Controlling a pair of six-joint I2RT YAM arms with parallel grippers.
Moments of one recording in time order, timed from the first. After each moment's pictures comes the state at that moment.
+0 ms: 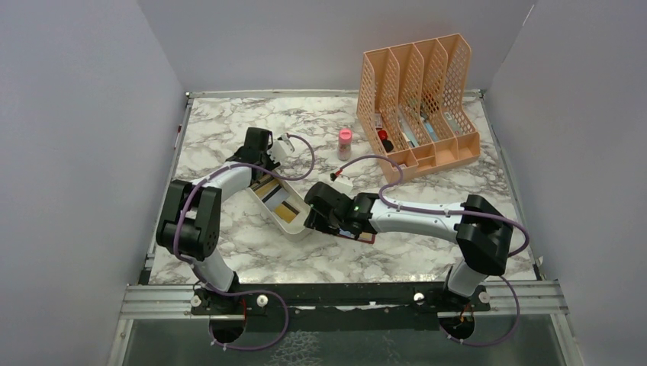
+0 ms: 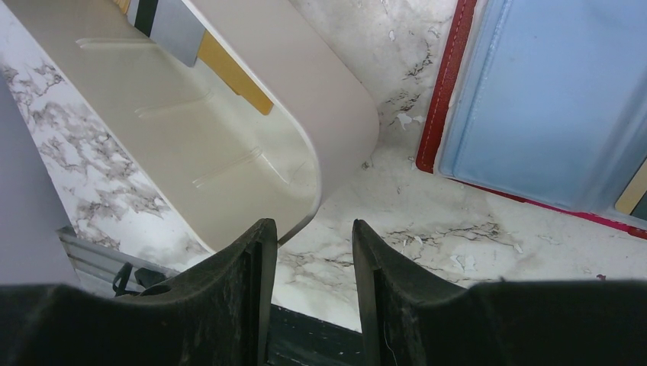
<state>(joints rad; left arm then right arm) -0.24 1.67 0.97 -0.11 -0.25 0.86 1.13 1.69 1.15 -0.41 0.27 1.23</state>
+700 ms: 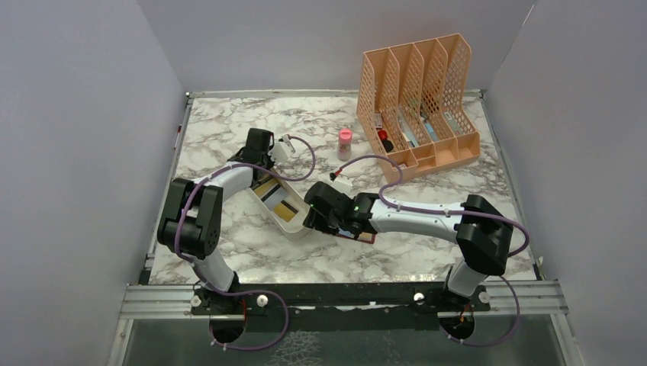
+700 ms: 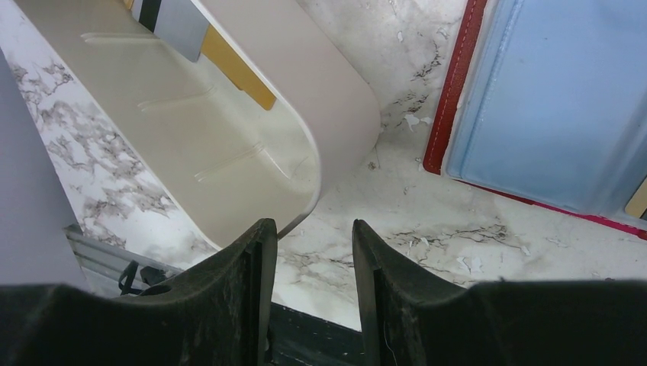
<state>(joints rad) -0.24 1.69 0.96 -0.10 -0.28 0.88 1.13 1.69 1.15 -0.40 0.27 1.23</state>
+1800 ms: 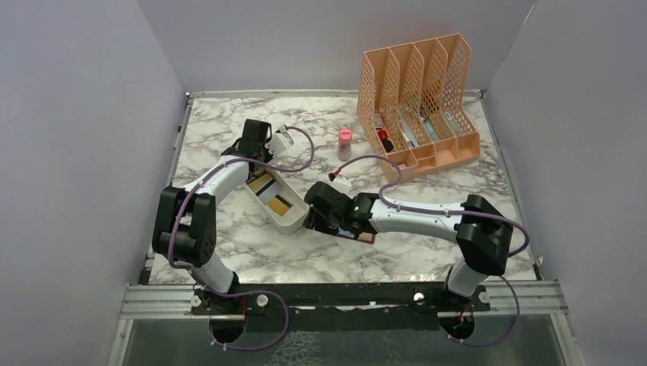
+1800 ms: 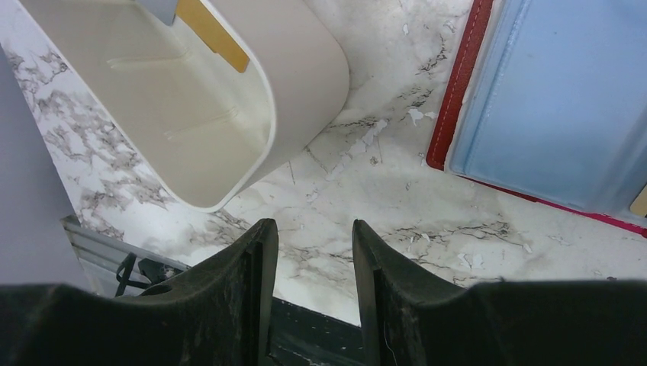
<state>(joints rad) -0.24 1.64 1.05 -0.27 -0.27 0.83 1.13 1.69 1.15 -0.39 0.25 1.22</state>
